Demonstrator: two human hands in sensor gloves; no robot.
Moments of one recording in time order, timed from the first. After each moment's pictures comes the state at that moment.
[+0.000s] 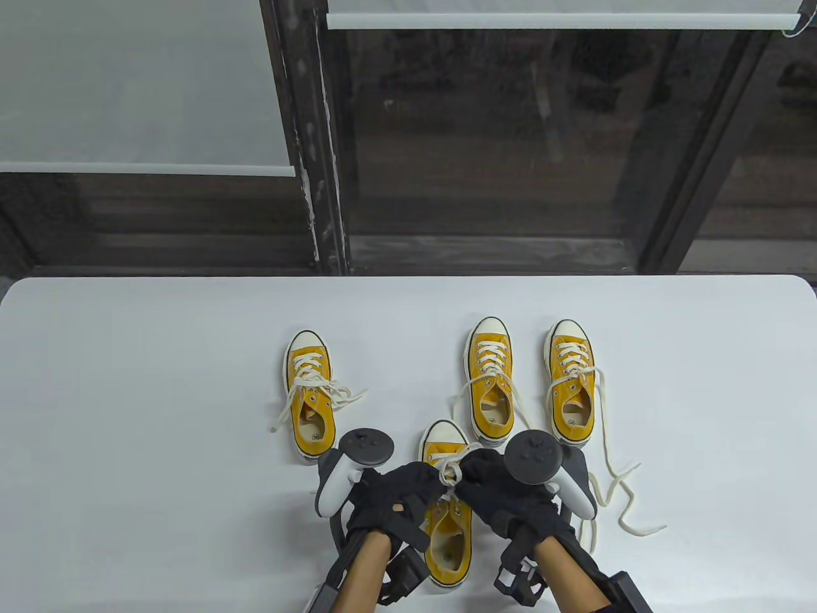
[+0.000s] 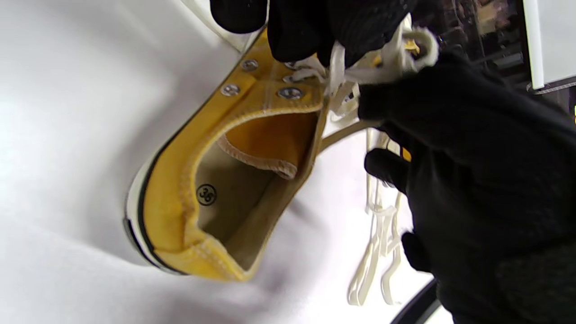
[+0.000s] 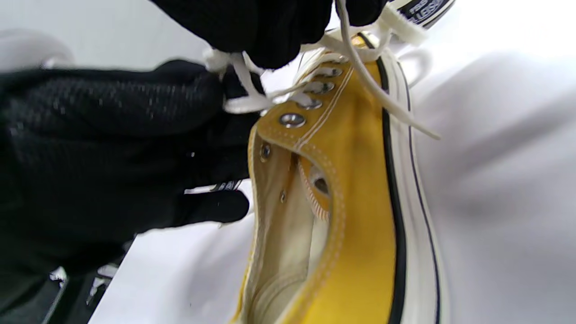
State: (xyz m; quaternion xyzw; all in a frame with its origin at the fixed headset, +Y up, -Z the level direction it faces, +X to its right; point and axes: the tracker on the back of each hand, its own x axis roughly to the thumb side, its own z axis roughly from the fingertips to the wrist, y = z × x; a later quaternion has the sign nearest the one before) left_hand -0.091 -0.734 -0.318 -0.38 0.02 0.45 0.81; right_hand 0.135 -0.735 -0.324 0.09 0.22 0.89 0.39
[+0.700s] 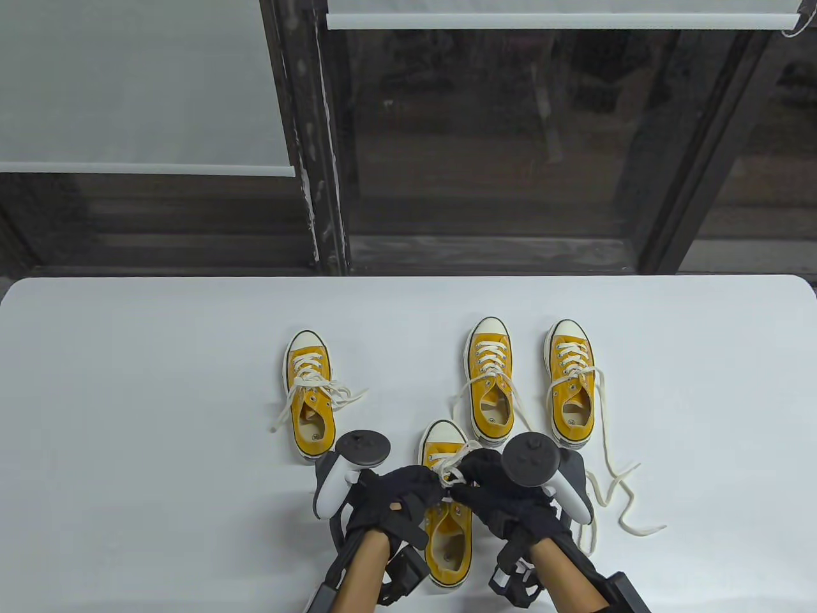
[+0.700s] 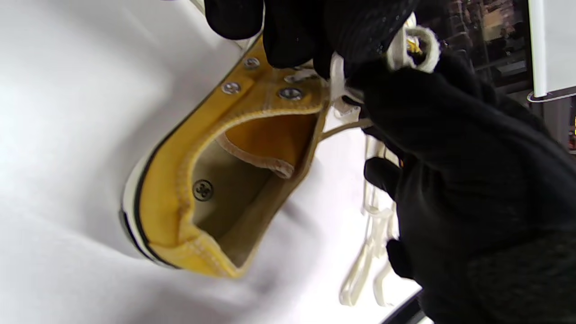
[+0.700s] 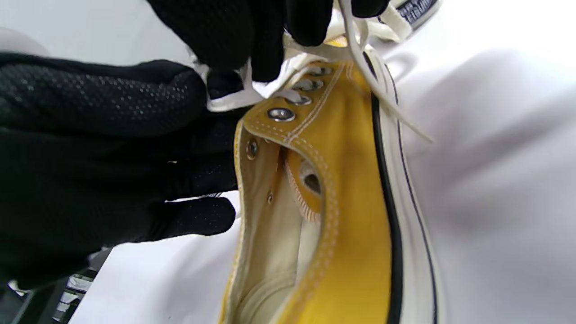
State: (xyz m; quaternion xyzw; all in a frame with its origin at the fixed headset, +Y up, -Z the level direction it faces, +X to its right) left_hand -0.092 -0.736 -0.317 -0.39 0.03 0.46 0.80; right_hand 0.131 -0.740 -0.322 0.05 0.23 0.89 0.39
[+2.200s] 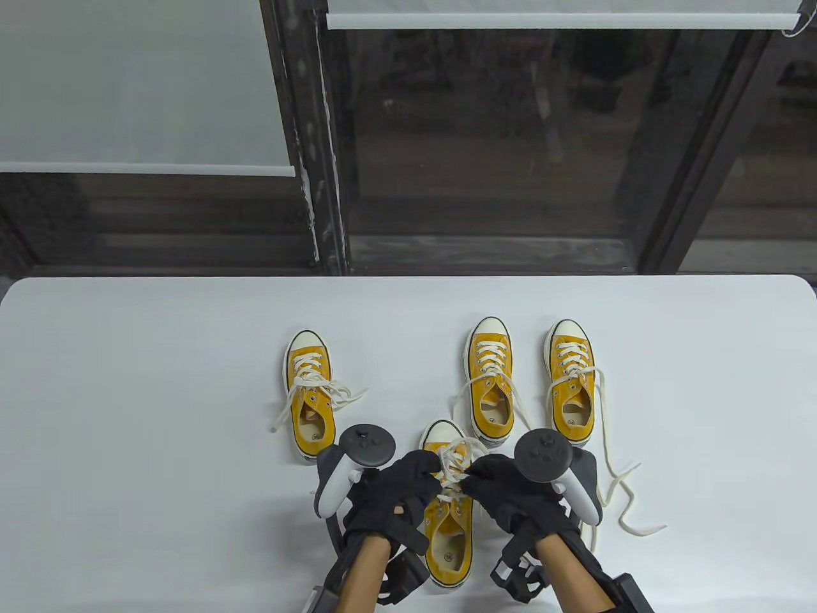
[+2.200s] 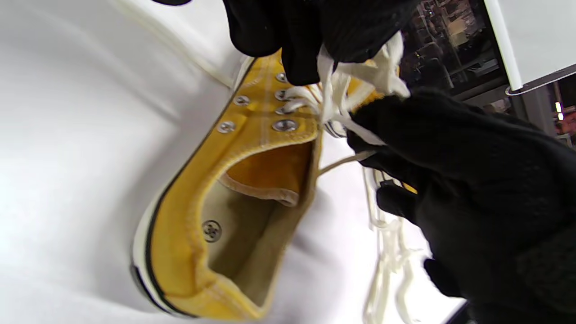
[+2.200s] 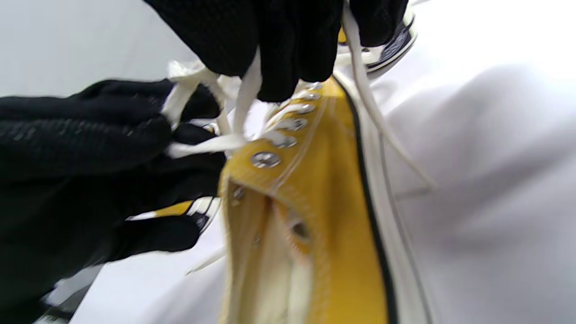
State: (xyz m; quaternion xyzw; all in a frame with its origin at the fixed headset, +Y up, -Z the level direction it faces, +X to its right) left_hand -0.090 -0.719 -0.317 -0.33 0.00 0.41 0.85; right_hand 0.144 -0.731 -0.322 0.01 0.18 0.91 0.38
